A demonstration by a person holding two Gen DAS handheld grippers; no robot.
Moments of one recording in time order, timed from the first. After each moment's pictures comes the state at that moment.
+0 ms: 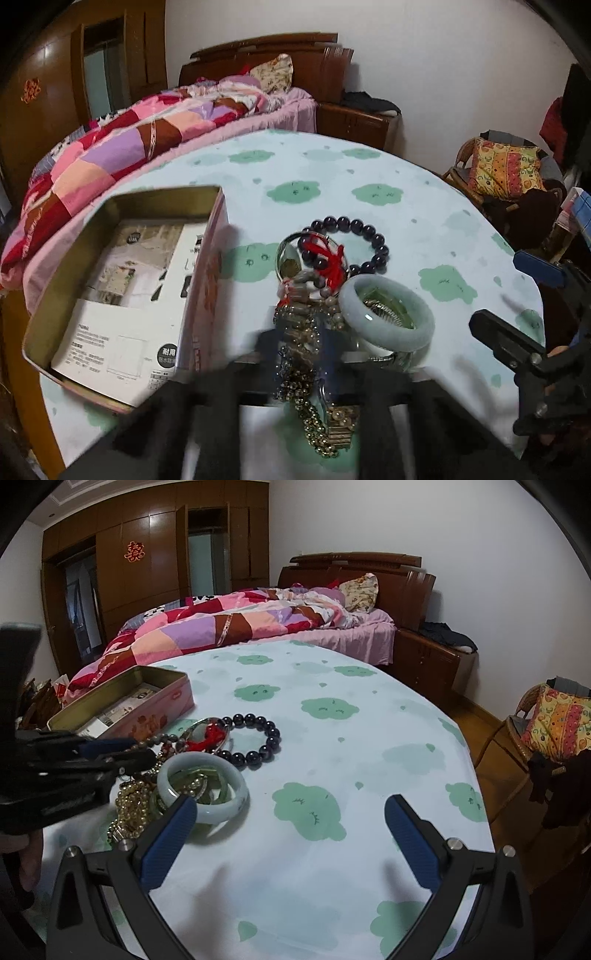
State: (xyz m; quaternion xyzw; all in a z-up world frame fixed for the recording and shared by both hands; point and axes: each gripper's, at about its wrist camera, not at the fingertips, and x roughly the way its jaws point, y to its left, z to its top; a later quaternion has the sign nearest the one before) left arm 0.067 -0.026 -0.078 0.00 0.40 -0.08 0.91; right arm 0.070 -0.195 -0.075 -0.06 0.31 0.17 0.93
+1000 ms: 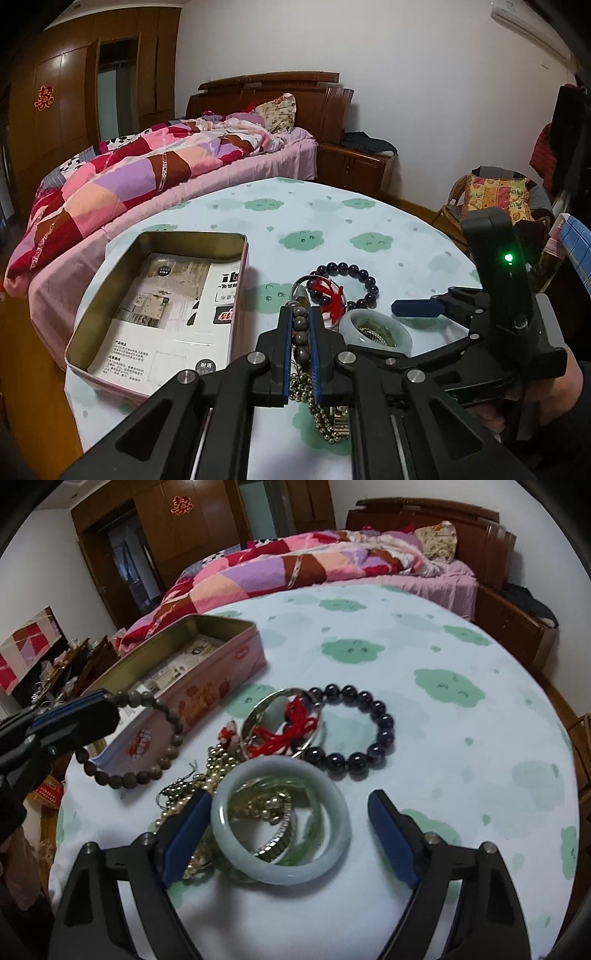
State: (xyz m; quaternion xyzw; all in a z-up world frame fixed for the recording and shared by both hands) left arm 0.038 -0.008 -0.038 -0.01 0.33 -0.08 0.94; right arm 0.123 -0.133 -0.097 -0.06 0.43 0.31 0.84
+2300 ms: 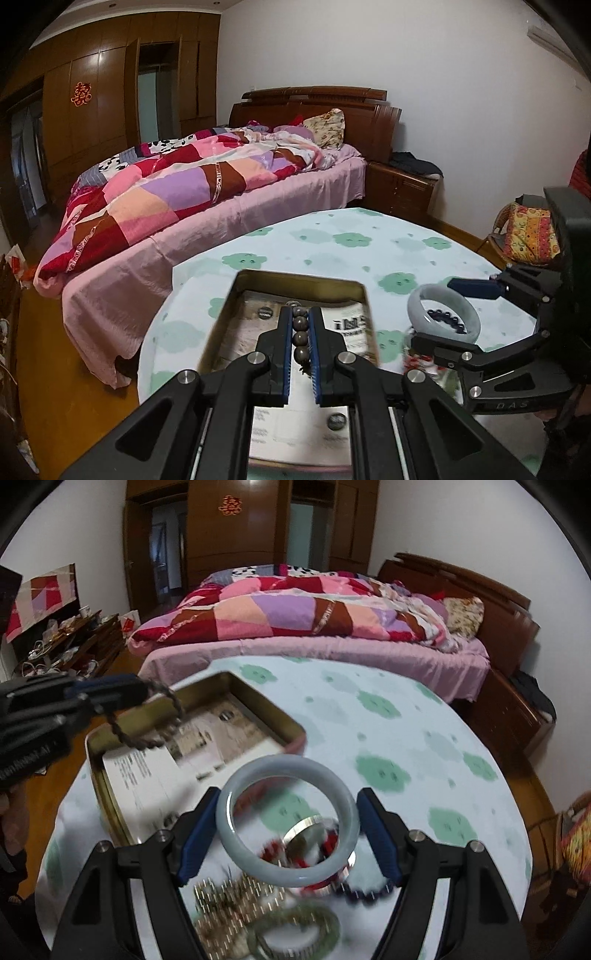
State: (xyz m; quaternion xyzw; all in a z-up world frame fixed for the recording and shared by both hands) left arm 0.082 0.092 -0.020 -0.02 0.31 0.00 0.95; right arm 0.143 -0.046 -0.039 -0.18 0.33 0.32 0.87
